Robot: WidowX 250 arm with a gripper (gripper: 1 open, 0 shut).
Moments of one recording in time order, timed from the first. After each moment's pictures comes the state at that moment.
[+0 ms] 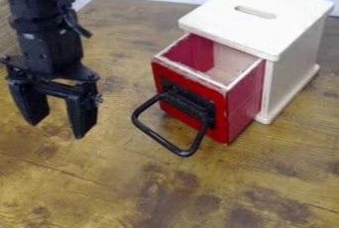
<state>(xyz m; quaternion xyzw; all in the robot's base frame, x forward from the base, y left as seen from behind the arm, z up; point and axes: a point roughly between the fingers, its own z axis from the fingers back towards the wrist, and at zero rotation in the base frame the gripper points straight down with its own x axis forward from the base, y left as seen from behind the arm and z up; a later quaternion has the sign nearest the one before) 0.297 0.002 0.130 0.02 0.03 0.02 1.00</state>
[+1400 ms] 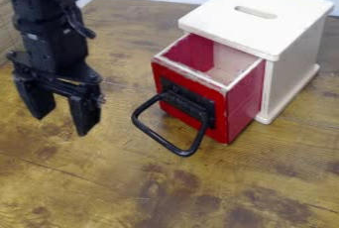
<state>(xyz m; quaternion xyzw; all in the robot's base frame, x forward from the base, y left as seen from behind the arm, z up) 0.303 0.007 0.127 0.03 0.01 -0.01 1.00</state>
